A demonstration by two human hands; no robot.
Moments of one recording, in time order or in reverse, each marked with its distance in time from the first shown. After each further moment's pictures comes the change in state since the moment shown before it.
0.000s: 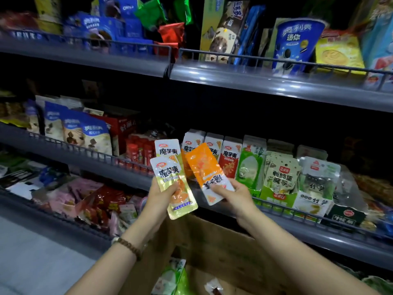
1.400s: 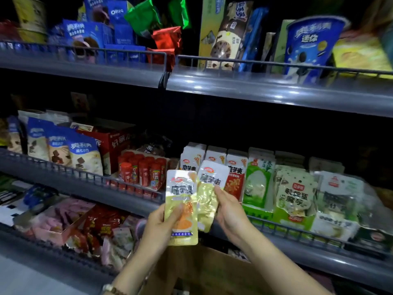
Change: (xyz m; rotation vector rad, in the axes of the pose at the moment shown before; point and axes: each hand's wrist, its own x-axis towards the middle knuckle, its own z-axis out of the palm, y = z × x) left_hand 0.028 -0.015 -0.009 0.182 -0.136 0.031; right_hand 0.040 -0.003 0.037 0.212 -0.145 0.021
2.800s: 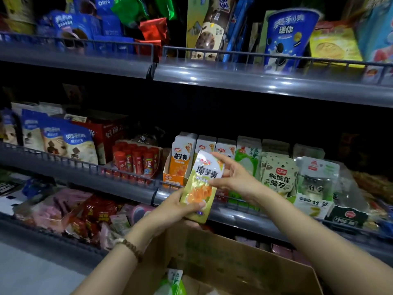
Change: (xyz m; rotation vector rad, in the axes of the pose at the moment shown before) left_hand -0.002 0.020 0.031 0.118 -0.463 -0.203; right_hand -0.015 -0.061 -0.047 -0.427 -0.231 -0.088
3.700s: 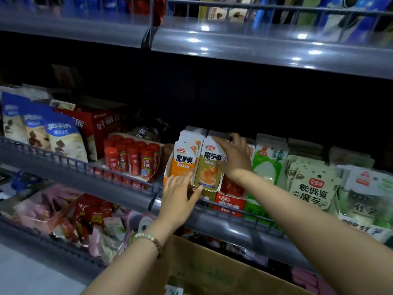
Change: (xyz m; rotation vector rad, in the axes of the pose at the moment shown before) left_hand 0.113 -0.050 -0.031 0.880 0.560 0.364; right_hand 0.160 0.064 -0.022 -1.037 0.448 -0.247
